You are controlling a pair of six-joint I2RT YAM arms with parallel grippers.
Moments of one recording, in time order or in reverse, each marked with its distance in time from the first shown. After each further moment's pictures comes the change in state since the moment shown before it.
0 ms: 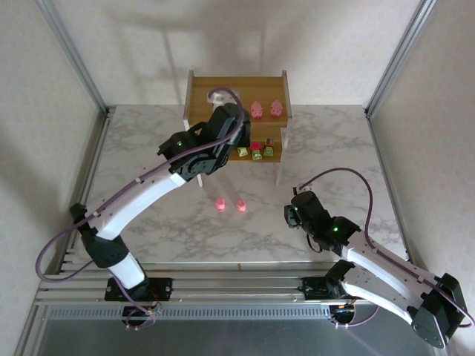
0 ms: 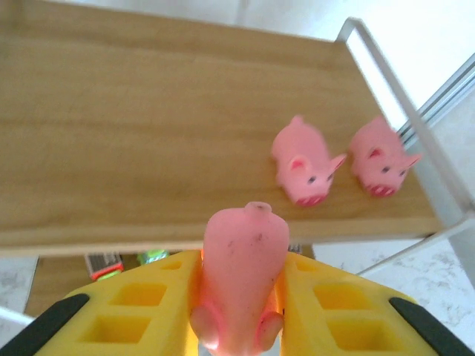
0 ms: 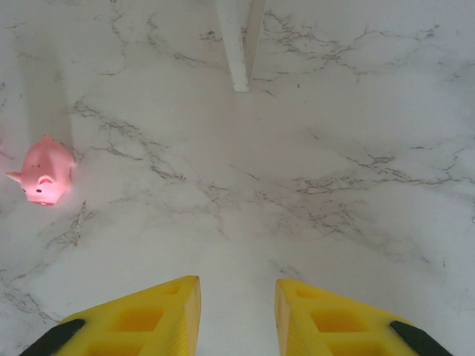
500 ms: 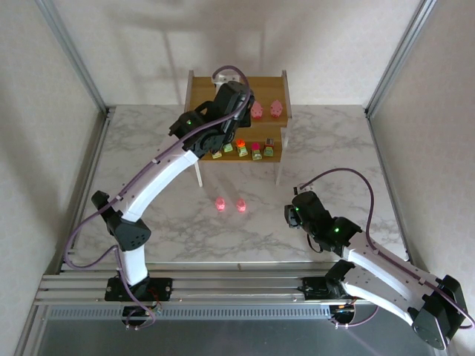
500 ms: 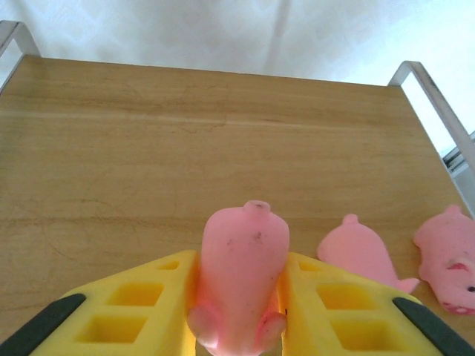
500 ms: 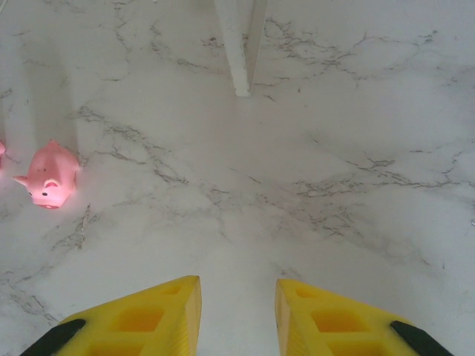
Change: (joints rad) left arm 0.116 0.170 0.201 -0.045 0.009 0.076; right arm 0.000 -0.014 0.000 0.000 0.000 0.000
